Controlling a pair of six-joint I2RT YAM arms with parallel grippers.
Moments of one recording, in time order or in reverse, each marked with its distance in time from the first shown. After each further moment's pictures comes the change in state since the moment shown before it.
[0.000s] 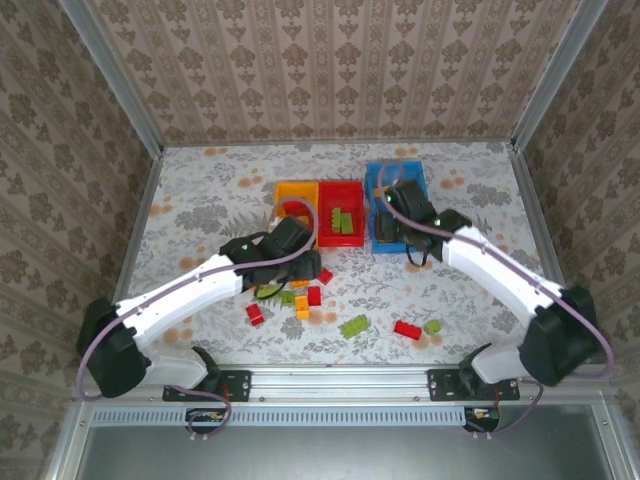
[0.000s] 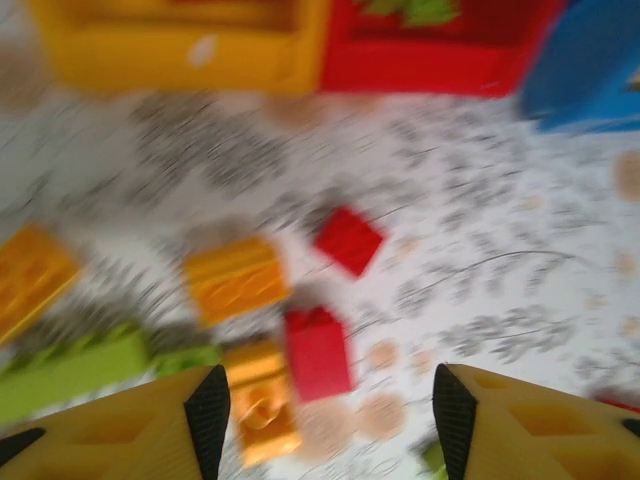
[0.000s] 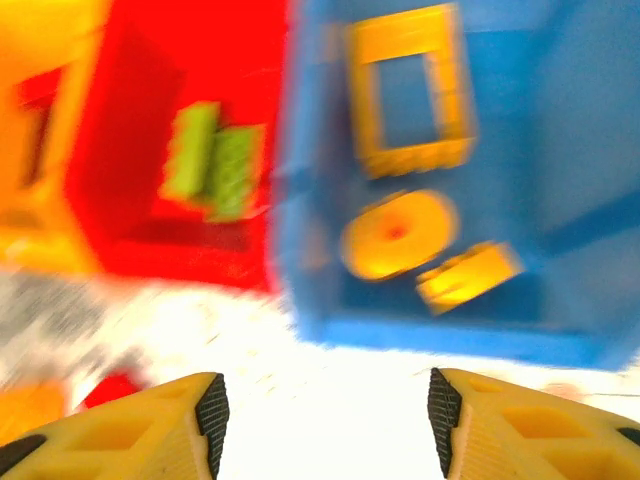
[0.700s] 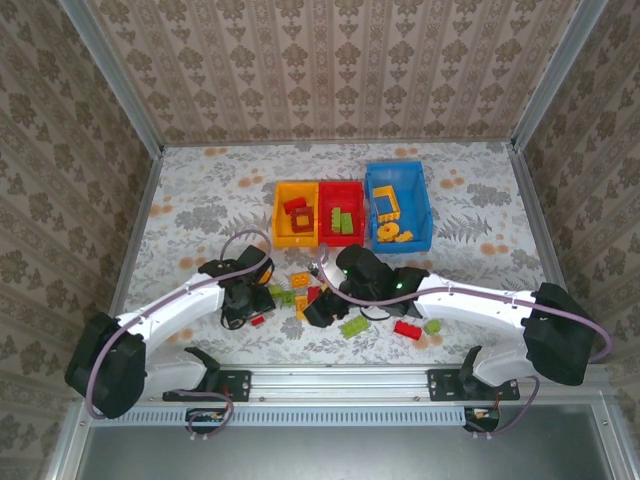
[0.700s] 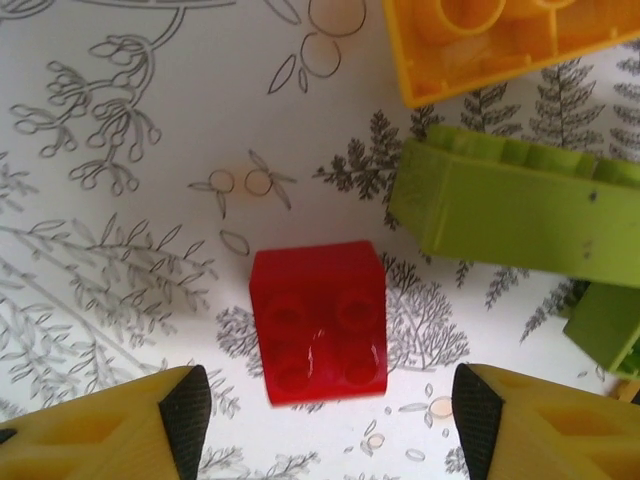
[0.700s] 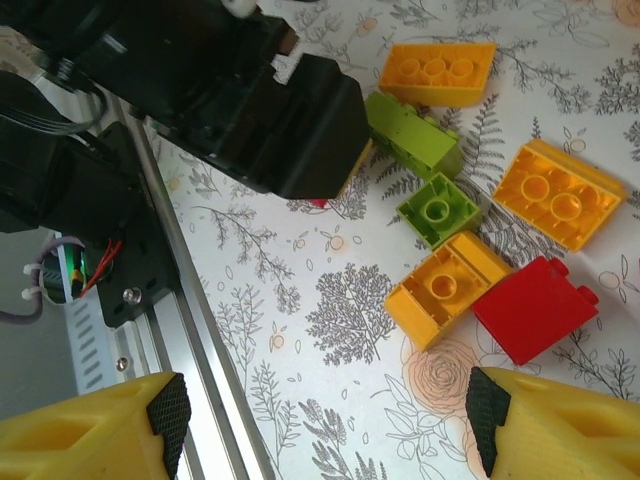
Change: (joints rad) left arm 0.276 -0.061 -0.362 -0.061 0.139 -0.147; right arm 0.406 0.032 -0.220 0.413 -0.456 -0.172
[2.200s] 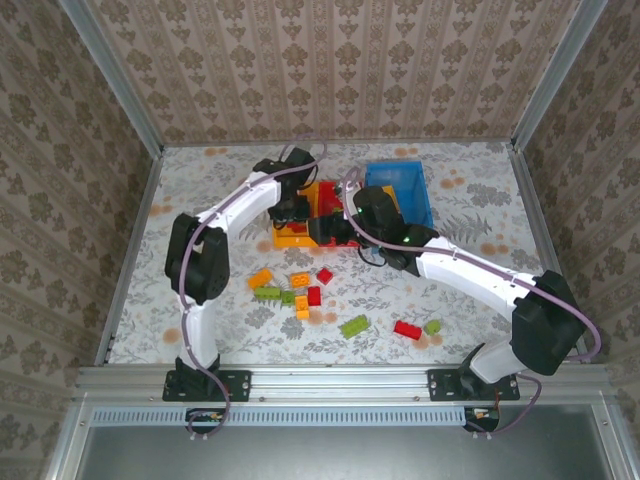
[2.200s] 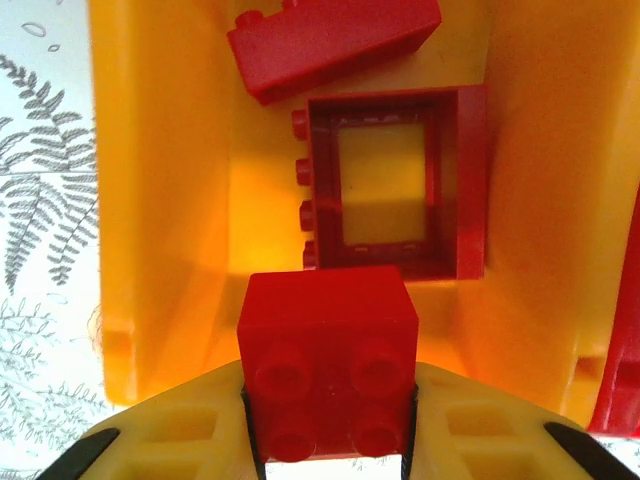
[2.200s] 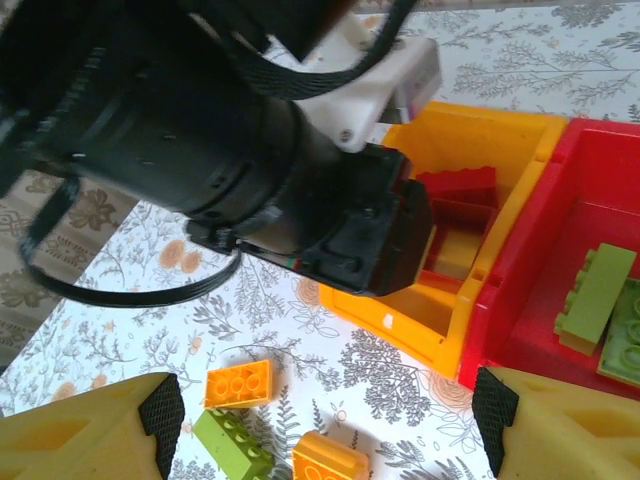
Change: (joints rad) left arm 0.063 0.824 1.107 -0.191 -0.100 0.420; right arm -0.254 0.095 0.236 0.104 0.208 0.168
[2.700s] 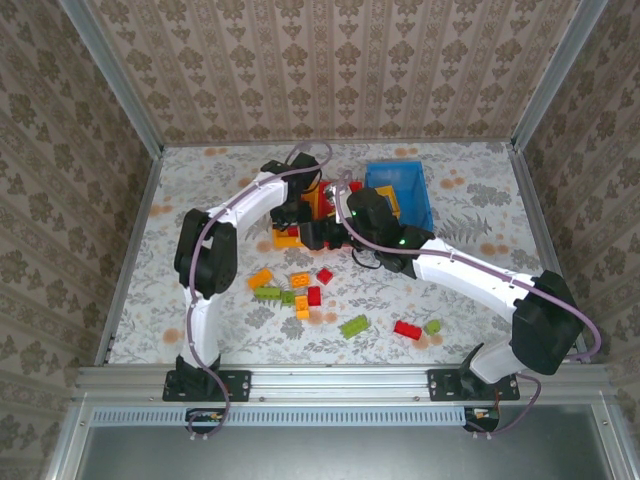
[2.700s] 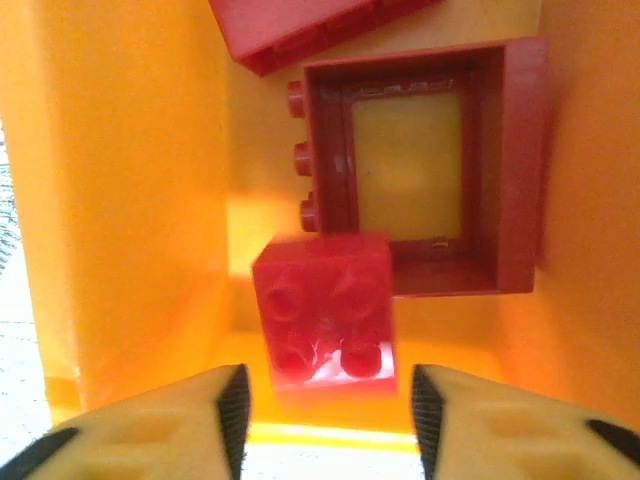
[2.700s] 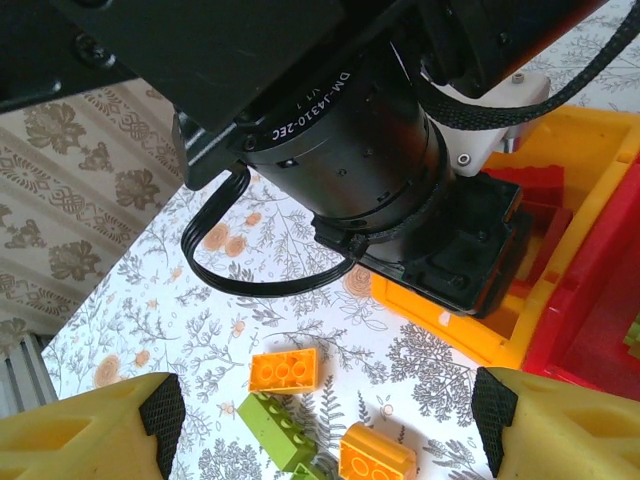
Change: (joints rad) left arm -0.008 0.066 0.031 -0.045 -0.018 0.023; right arm 0.037 0.005 0.018 -0.001 -0.040 -0.006
